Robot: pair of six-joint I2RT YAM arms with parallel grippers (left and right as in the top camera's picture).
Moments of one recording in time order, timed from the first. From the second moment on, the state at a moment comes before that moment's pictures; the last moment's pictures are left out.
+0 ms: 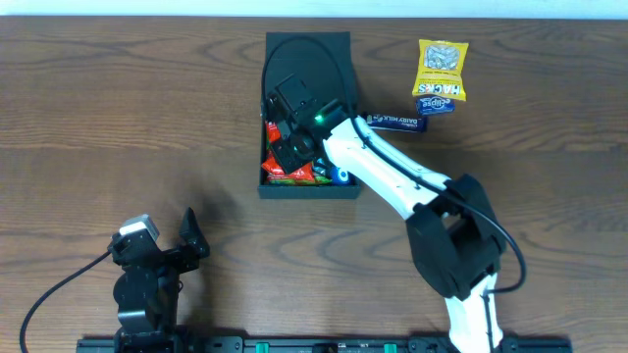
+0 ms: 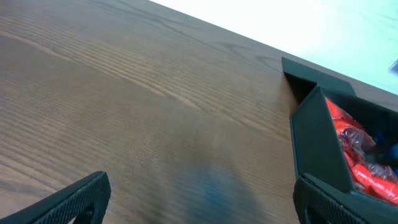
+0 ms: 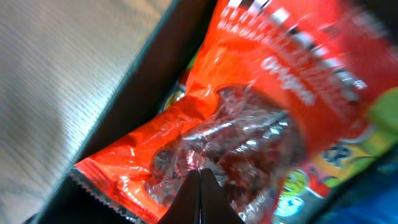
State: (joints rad) left arm 0.07 0.01 0.13 -0.46 -0.04 -0.31; right arm 0.68 2.13 1.70 -0.77 -0.12 0.11
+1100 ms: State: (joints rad) left arm 0.07 0.01 0.13 -0.46 -0.04 -0.31; right arm -0.04 2.27 1.80 -0.32 0.03 0.14
